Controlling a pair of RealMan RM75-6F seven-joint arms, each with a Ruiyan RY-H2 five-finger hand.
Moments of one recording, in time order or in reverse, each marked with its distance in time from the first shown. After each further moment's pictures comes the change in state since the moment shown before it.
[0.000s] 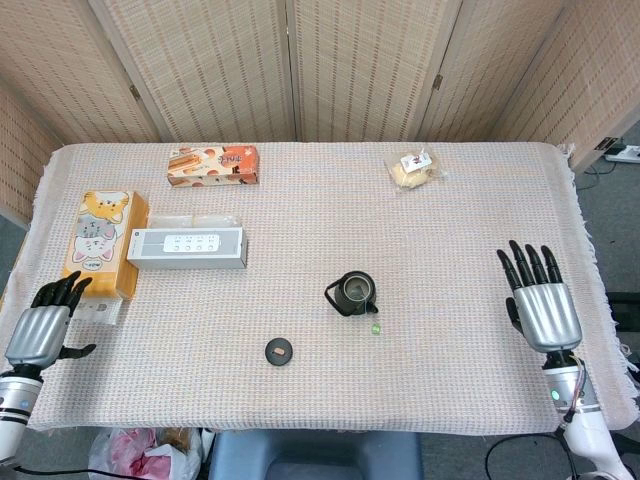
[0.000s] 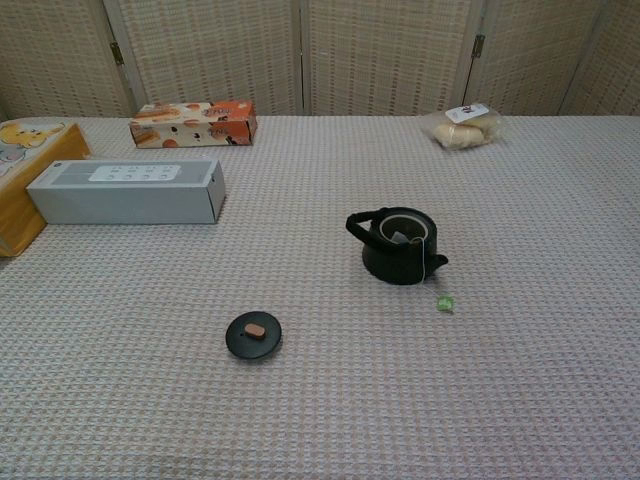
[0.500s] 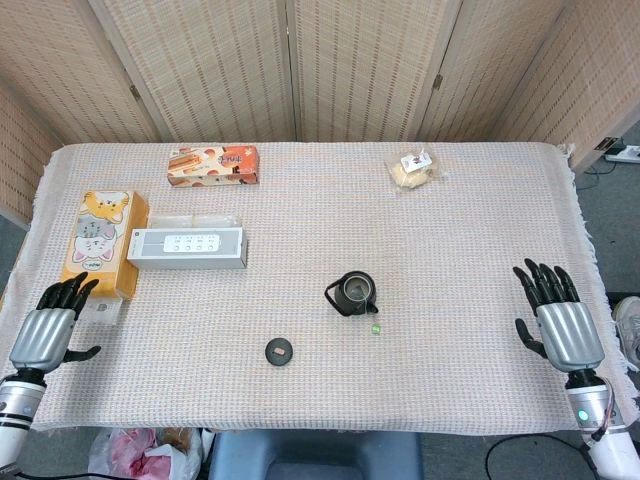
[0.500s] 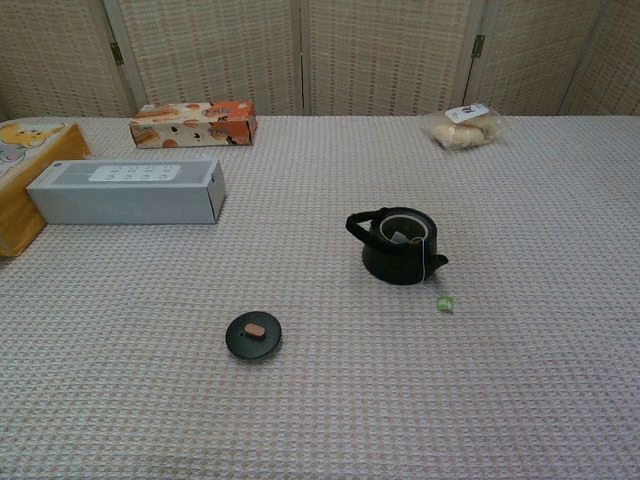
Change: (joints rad) left arm 0.014 -0.004 0.012 -0.005 0.048 0.045 -0.003; right arm -0.090 0.061 -0.004 0.034 -0.097 -0.081 0.320
